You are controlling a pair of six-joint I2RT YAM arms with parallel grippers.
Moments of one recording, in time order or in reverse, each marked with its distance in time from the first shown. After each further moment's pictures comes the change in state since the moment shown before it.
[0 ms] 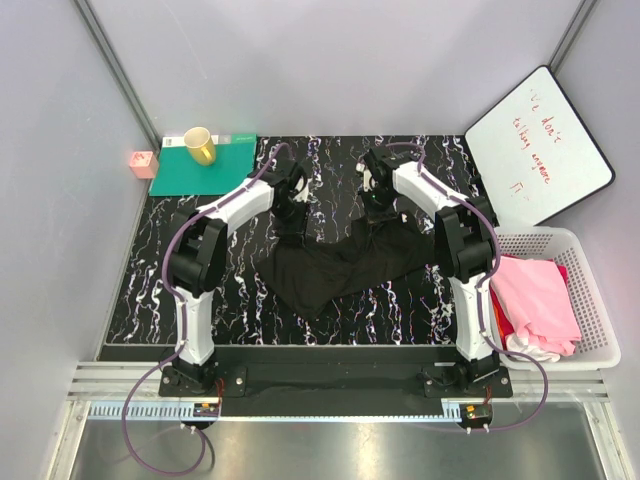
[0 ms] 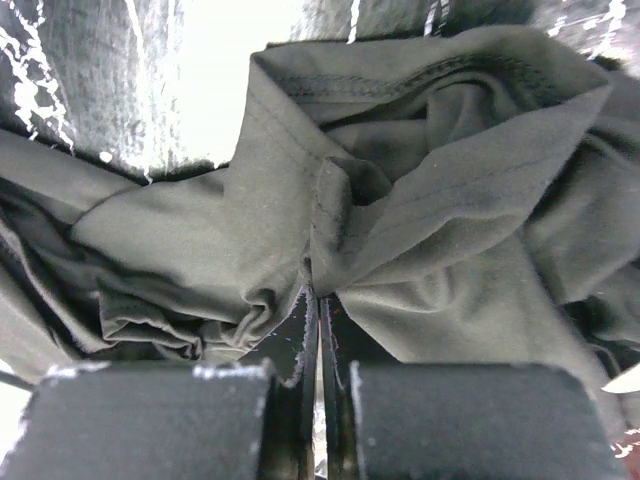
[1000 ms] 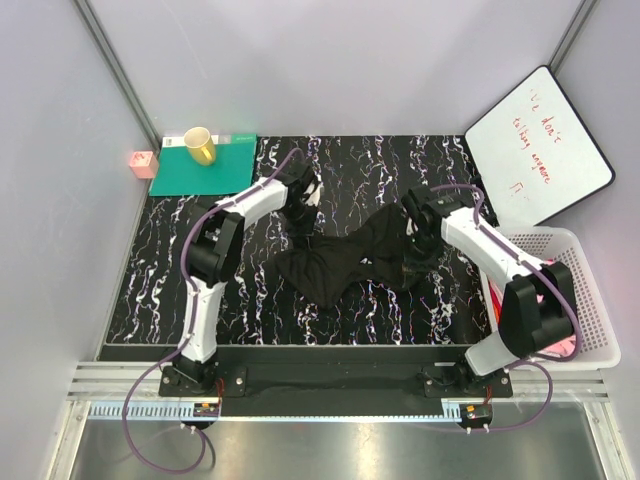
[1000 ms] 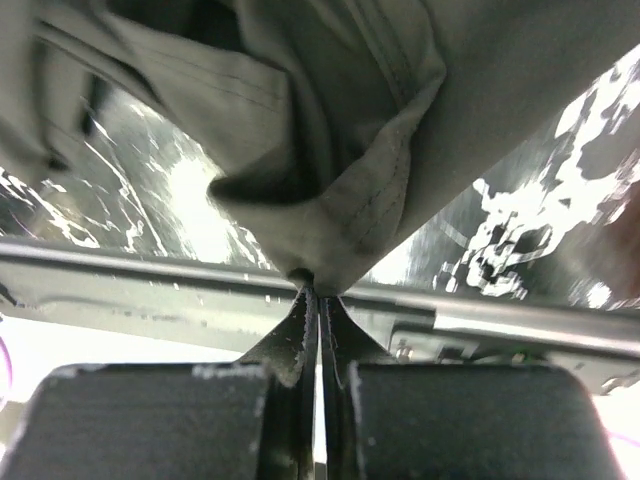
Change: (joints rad) left arm -0.032 0.149 0.113 -0.040 0.070 -0.007; right arm -0.008 -0.666 -0.637 -0.105 0.035 0.282
